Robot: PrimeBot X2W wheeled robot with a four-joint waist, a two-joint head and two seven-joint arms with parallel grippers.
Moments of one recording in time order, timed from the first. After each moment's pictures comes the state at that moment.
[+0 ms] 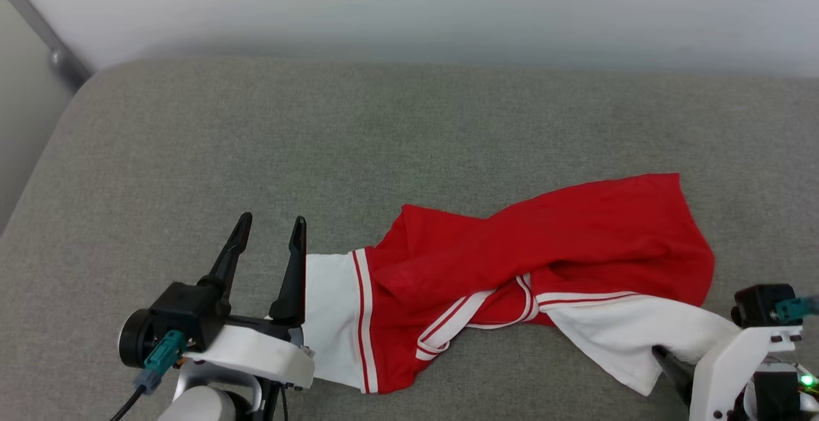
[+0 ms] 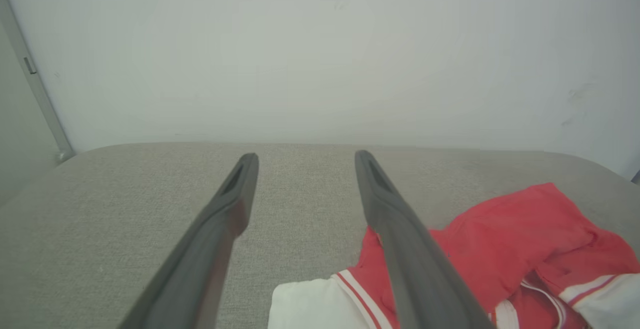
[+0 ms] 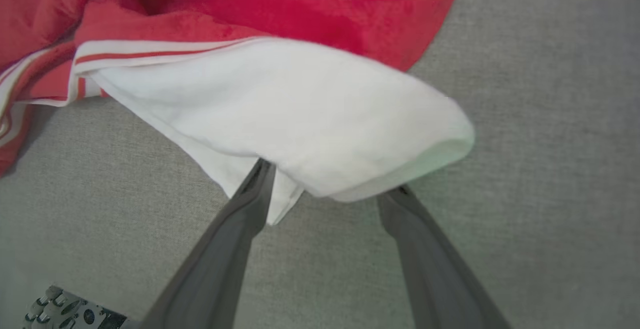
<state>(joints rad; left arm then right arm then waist) -0.16 0.45 -0.51 -0.07 -0.59 0.32 -0.26 0.05 -0.17 -0.10 -0.06 0.33 0.13 0.76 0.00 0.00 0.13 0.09</state>
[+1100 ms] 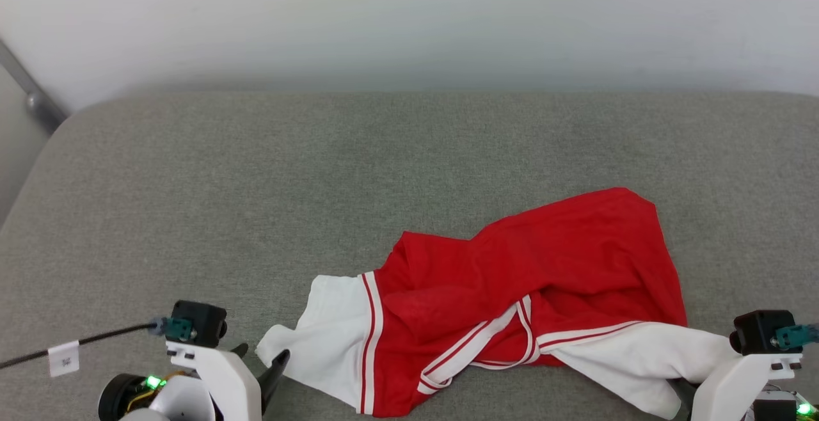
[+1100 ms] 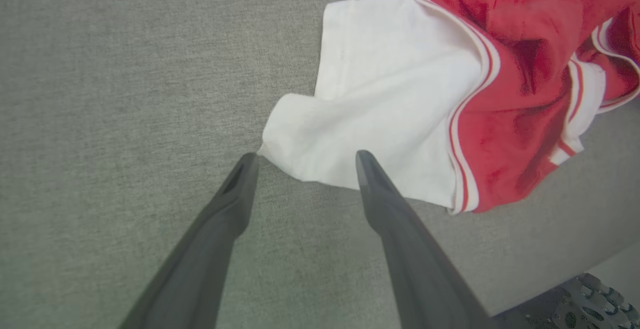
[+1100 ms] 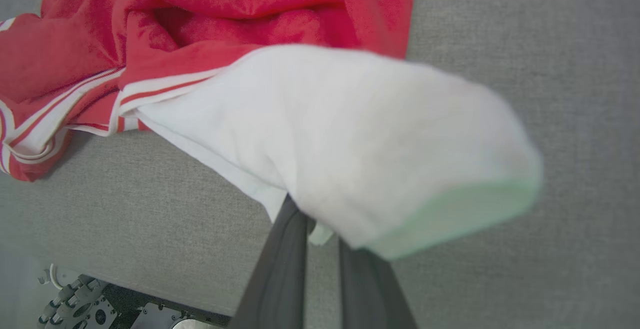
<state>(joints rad) -0.12 0.62 -0.58 0.08 -0.83 0.11 0.31 0.11 -0.16 -0.09 -0.08 0.35 0.13 0.75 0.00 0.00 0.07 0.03</state>
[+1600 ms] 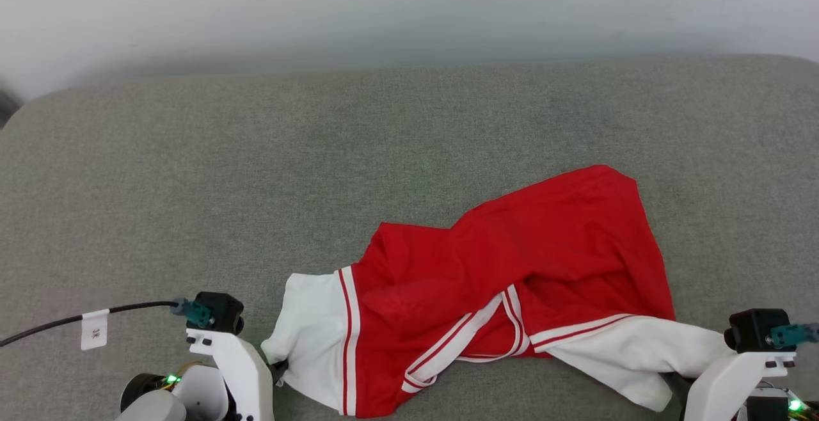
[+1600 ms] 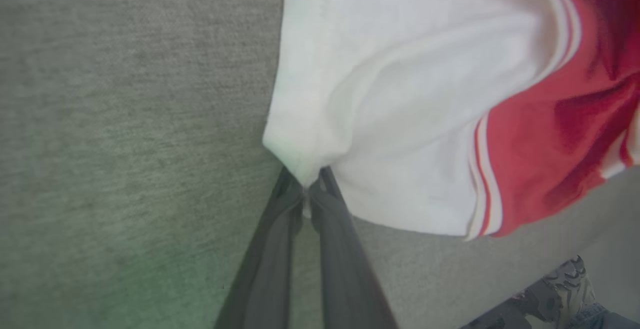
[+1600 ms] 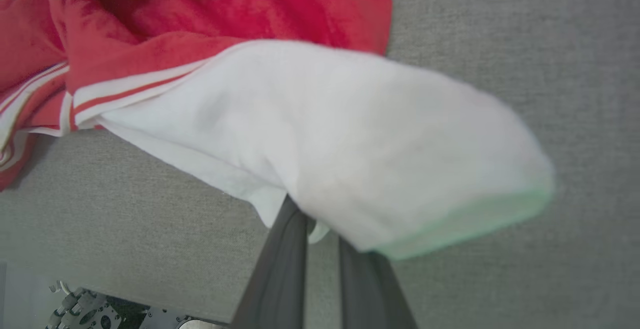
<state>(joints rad) -0.24 0.55 -0.63 0.28 -0.92 0.01 0.46 0.08 -0.15 -0.08 -0.03 0.36 0.13 0.70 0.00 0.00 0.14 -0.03</state>
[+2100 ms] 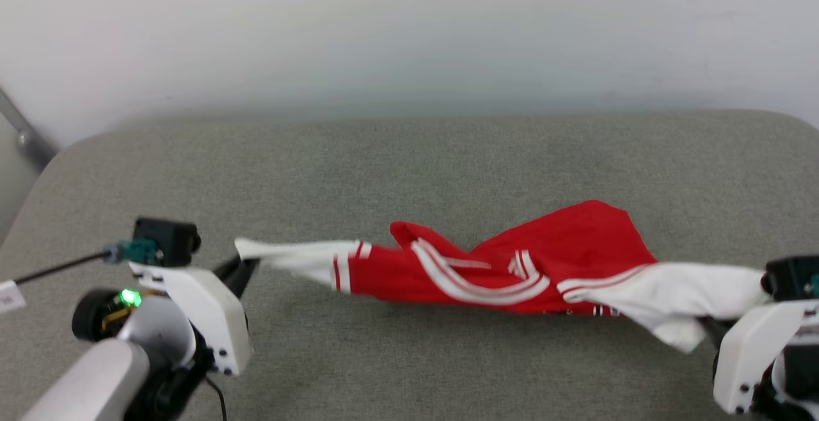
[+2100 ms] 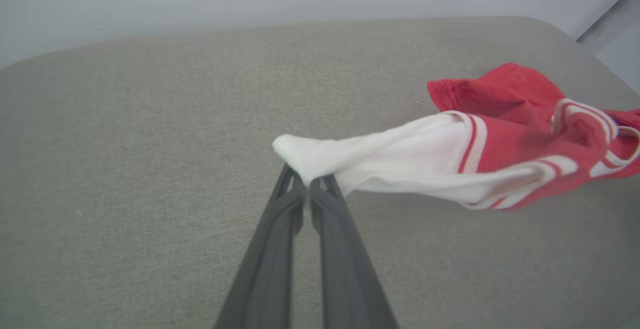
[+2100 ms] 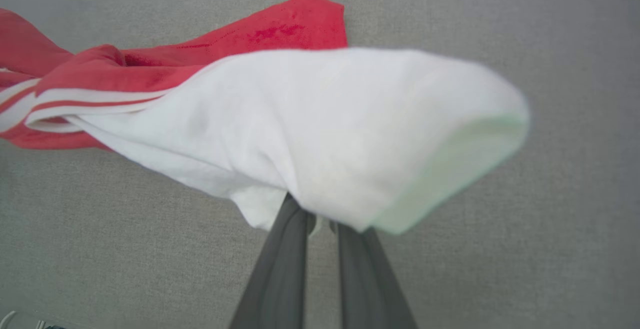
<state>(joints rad) -0.26 0.64 -0.51 0.00 -0.84 0.15 0.31 0.00 -0.23 -0.10 -0.06 0.35 0.13 0.70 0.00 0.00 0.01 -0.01</state>
